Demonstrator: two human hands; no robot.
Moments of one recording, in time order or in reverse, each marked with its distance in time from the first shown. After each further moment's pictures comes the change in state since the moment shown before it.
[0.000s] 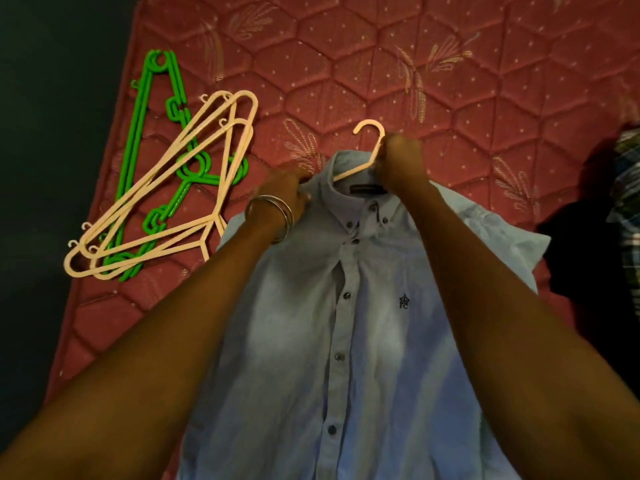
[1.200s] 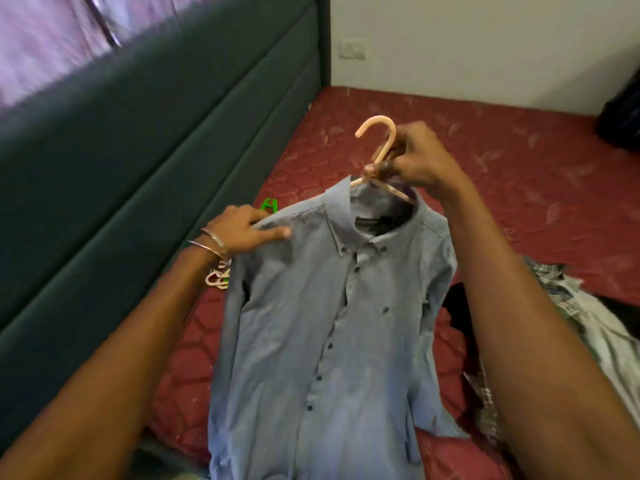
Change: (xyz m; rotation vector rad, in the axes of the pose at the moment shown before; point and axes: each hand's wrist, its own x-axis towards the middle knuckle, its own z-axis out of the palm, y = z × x) left_hand -0.359 0.144 -0.265 0.267 0.217 0.065; right_hand -0.319 -0.145 -0.350 0.351 0.151 -0.559
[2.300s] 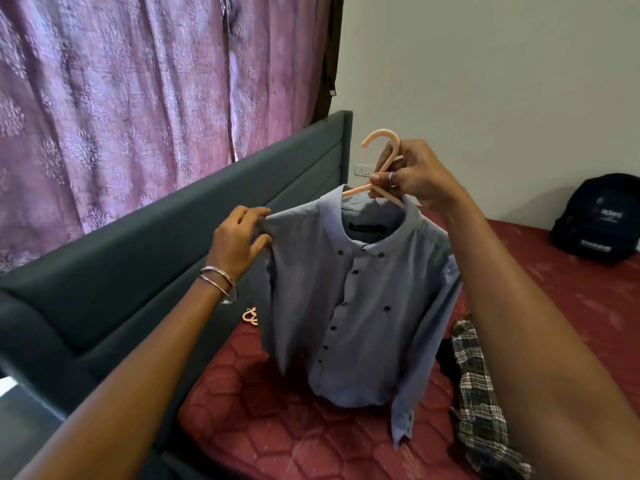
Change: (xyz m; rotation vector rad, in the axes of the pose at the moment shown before) left_hand -0.238 0.019 -0.104 0.055 0.975 0.321; right_hand -0.176 -0.243 -0.070 0.292 0.088 -0.200
